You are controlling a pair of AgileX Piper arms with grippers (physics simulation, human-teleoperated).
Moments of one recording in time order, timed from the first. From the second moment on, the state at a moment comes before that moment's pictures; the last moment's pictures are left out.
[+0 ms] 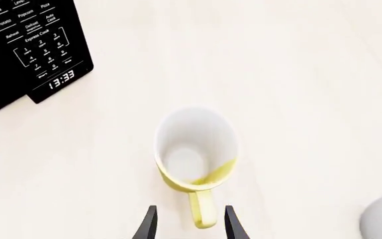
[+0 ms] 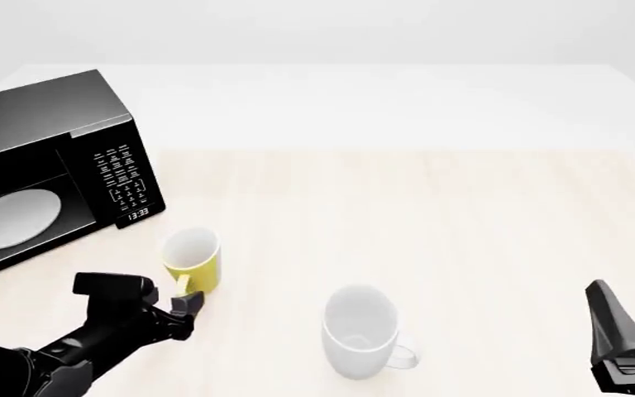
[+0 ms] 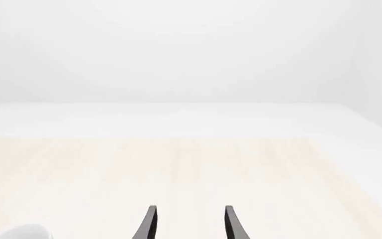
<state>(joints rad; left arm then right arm) -0.31 1.56 -0.16 -0.75 -0.20 0.00 0.01 0.00 0.00 0.00</state>
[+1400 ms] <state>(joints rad) -0.16 1.25 -0.07 -0.64 -0.09 0.00 0.01 0.00 0.00 0.00</state>
